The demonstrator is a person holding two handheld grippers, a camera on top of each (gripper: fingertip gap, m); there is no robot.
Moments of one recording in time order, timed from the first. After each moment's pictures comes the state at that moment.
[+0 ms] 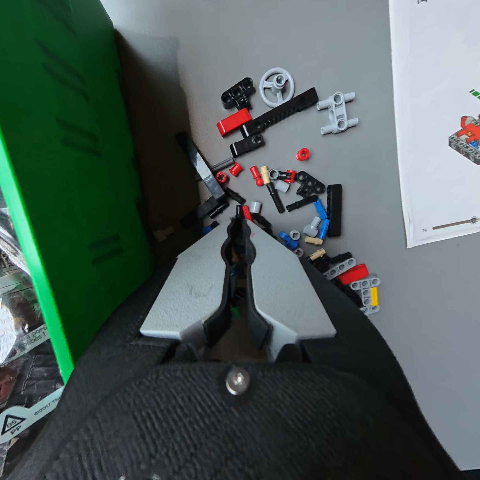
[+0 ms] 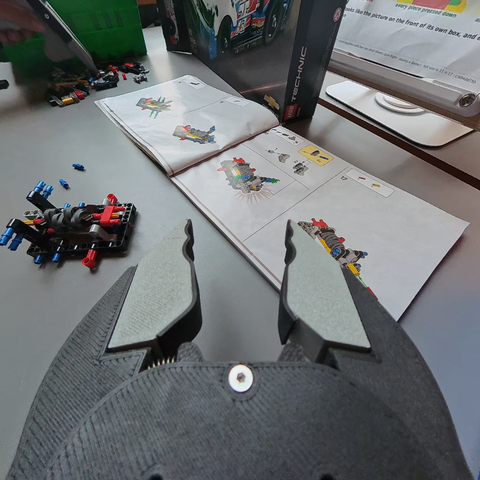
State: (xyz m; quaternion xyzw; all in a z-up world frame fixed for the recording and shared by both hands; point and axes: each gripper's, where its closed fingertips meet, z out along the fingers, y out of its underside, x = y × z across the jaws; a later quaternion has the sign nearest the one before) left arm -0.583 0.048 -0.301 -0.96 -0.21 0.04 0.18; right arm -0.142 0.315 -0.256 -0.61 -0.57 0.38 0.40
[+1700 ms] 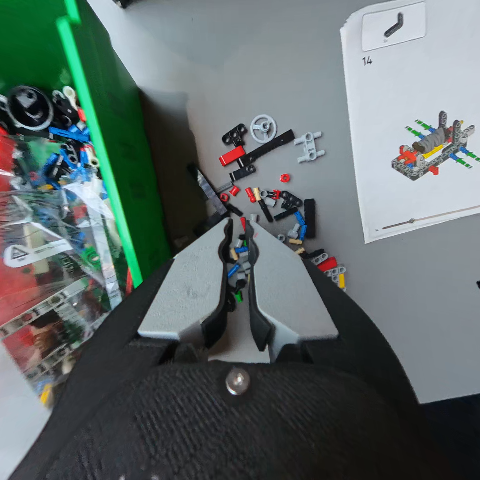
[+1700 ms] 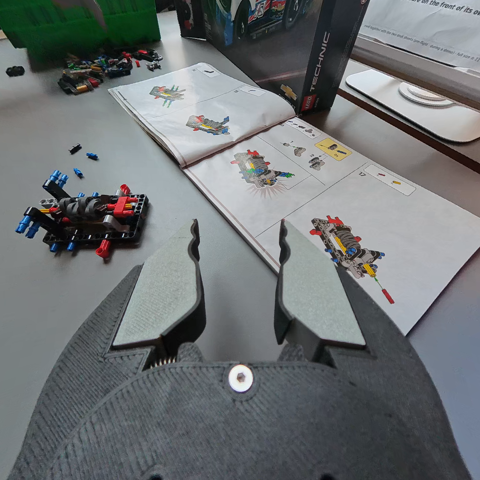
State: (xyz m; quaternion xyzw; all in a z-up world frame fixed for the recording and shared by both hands) left arm -0.589 0.061 -0.258 -0.97 -0.20 0.01 0.16; right arm -0.141 0.304 -0.261 -0.60 -0.59 0.38 0.38
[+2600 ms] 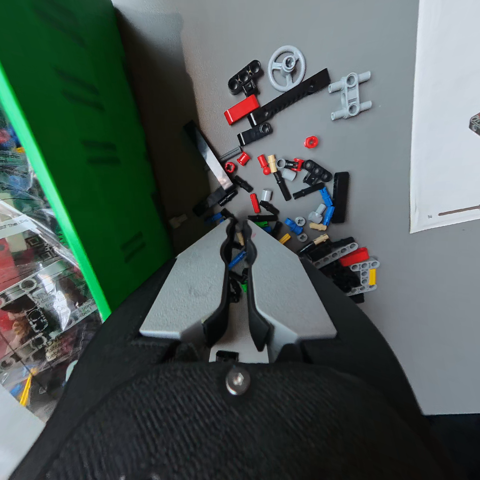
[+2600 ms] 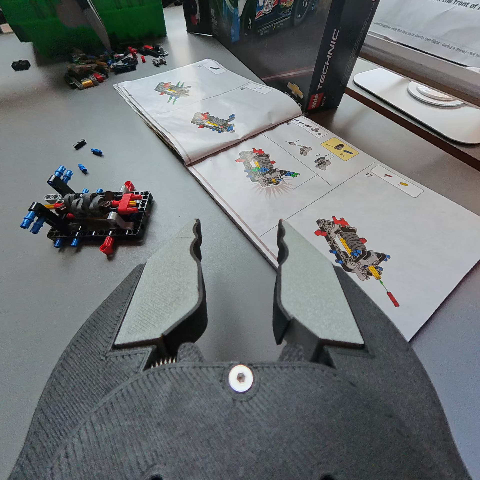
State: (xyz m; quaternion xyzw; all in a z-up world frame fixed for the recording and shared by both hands) left arm -0.586 0.037 -0.289 -0.97 -0.20 0.04 0.09; right arm -0.142 0.300 -0.262 -0.60 -0.60 0.38 0.37
